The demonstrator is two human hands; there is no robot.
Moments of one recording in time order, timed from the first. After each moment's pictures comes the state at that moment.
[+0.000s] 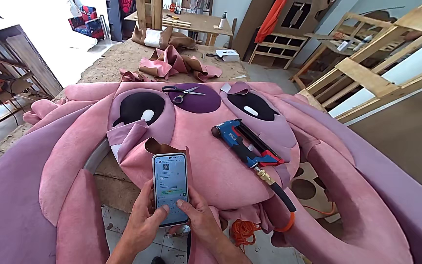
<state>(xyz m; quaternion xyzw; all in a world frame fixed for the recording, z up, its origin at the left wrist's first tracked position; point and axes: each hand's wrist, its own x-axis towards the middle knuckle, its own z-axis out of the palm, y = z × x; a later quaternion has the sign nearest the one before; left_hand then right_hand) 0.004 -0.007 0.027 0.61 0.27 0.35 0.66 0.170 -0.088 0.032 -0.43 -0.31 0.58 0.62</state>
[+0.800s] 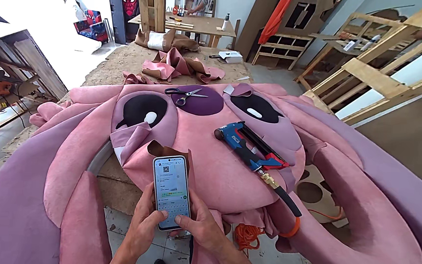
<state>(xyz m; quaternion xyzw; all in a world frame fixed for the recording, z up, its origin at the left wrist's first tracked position) 0.001 -0.005 0.026 0.57 0.24 0.37 0.70 0.170 -0.091 0.033 -0.42 -0.37 0.59 0.58</state>
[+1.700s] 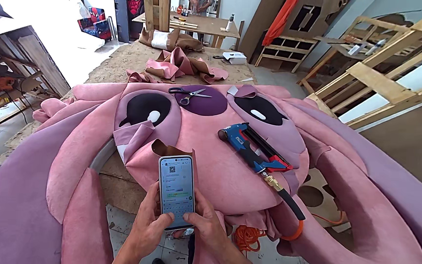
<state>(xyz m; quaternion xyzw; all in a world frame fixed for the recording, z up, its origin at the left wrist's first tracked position) 0.002 -0.010 0.029 0.60 0.26 0.36 0.67 0.172 -0.091 0.029 -0.41 -0.35 0.58 0.62</state>
